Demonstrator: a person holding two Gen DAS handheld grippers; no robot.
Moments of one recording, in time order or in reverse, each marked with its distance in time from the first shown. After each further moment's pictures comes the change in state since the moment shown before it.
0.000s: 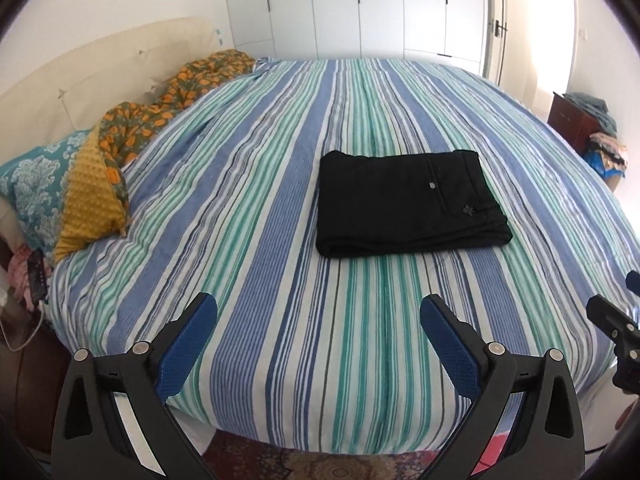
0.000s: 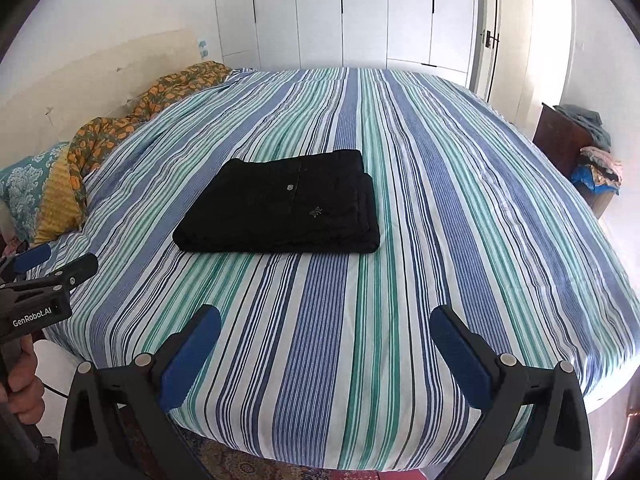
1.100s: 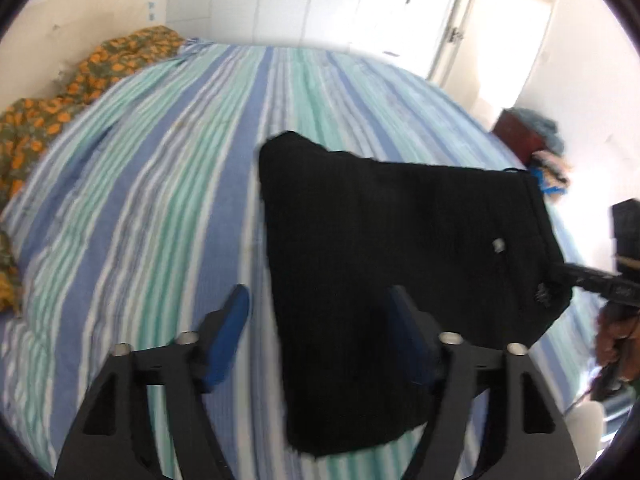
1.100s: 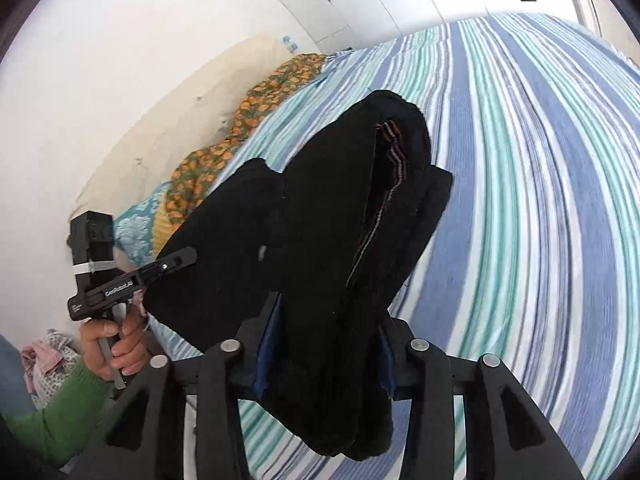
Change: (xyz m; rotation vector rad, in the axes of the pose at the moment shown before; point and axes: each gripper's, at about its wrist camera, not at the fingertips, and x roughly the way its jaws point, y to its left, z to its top) left arm 0.152 0.022 0.119 0.000 0.065 -0.258; right arm 0.146 -0.083 0.136 0.082 0.129 0.599
